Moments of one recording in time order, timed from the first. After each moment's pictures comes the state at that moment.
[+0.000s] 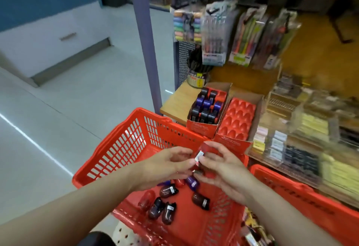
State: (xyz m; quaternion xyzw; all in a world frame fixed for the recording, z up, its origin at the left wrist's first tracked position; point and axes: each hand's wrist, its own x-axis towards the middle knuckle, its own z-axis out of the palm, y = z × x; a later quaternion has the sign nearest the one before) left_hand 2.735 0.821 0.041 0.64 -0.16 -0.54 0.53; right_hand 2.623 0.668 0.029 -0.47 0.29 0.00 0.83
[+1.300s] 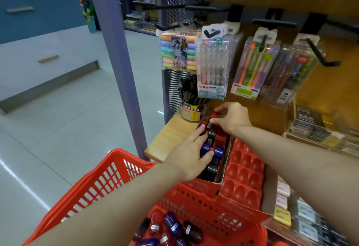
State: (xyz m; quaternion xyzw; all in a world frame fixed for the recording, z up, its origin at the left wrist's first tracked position) left_hand 2.855 0.664 0.003 0.84 -0.45 -0.15 0.27; right_hand 2.837 0.485 0.041 -0.88 0.33 -0.15 0.29
